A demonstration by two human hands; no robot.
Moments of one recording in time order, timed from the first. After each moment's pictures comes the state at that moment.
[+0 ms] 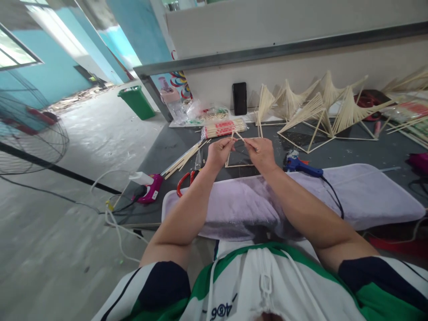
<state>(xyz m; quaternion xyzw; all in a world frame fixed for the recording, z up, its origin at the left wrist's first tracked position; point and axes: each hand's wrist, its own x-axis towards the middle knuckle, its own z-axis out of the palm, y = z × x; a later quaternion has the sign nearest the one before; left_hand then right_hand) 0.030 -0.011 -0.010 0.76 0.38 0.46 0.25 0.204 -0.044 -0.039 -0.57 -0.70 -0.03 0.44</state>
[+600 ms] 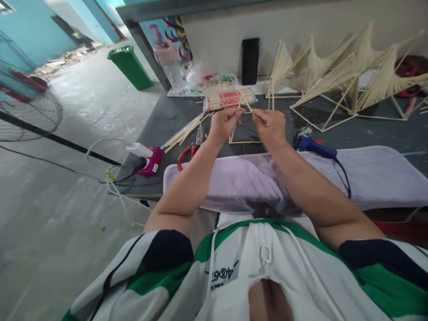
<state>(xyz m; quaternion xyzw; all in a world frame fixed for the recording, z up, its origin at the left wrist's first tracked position) 0.036 -0.003 -0.016 0.76 0.35 0.48 0.25 0.211 -0.037 -0.041 -0.56 -0.70 -0.08 0.43</state>
